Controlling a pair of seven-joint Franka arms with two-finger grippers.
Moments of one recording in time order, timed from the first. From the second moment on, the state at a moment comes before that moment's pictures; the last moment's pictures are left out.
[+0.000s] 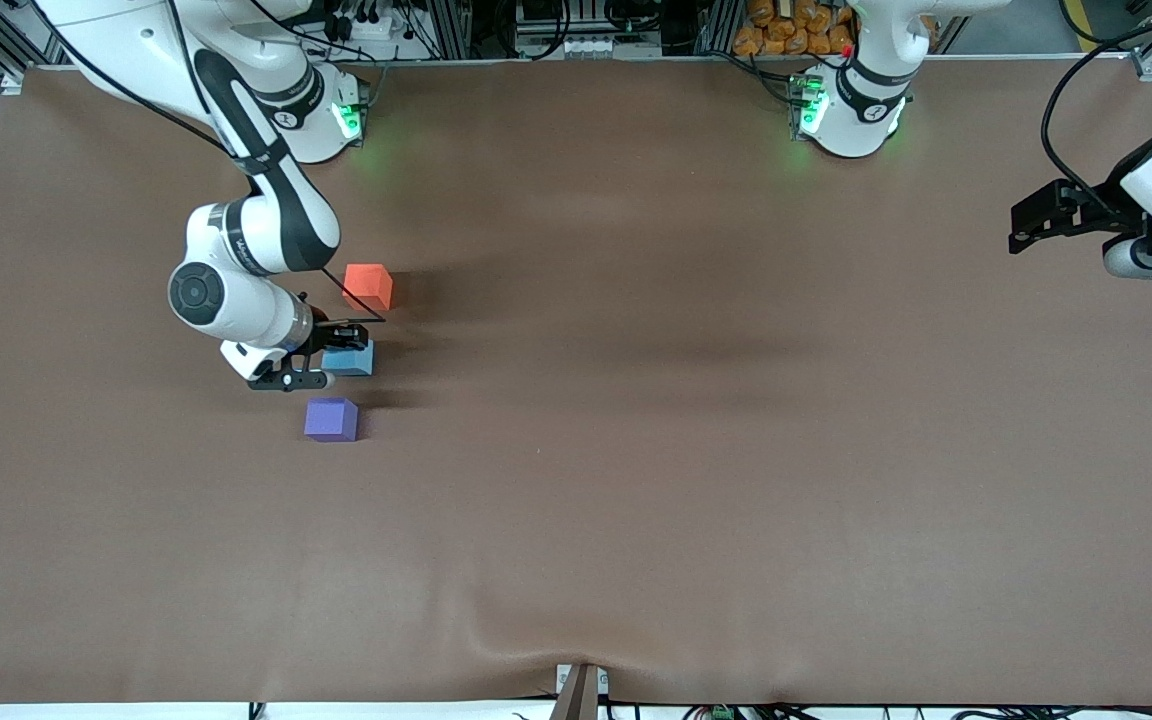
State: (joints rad) left arm -0.06 0.02 -0.02 -1.52 0.01 1.46 0.04; right arm 0.11 0.30 0.11 -2.27 0.17 2.39 0.09
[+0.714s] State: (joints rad) left arm -0.06 0.03 -0.03 -1.52 0.01 1.46 -0.02; right arm 0.11 0.31 0.11 -2.29 0.17 2.39 0.09
